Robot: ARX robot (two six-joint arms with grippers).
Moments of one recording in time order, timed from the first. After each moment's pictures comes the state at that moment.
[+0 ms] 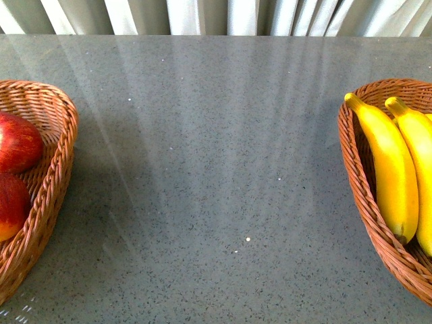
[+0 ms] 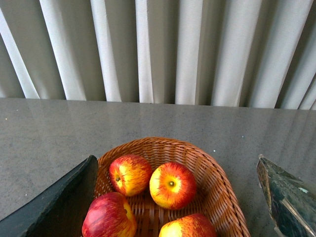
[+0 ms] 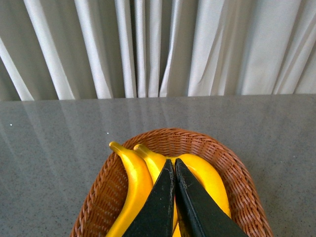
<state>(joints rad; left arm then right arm) 0.00 0.02 0.01 0.00 0.00 0.00 0.00 0.01 0.02 0.00 0.00 0.00</state>
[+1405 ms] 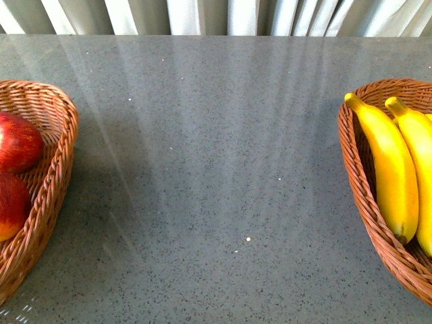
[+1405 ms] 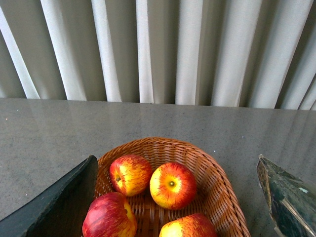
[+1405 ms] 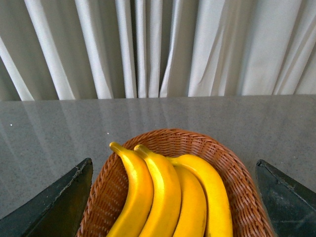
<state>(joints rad) 0.00 0.02 0.01 0.00 0.00 0.00 0.00 0.01 0.02 0.00 0.00 0.00</state>
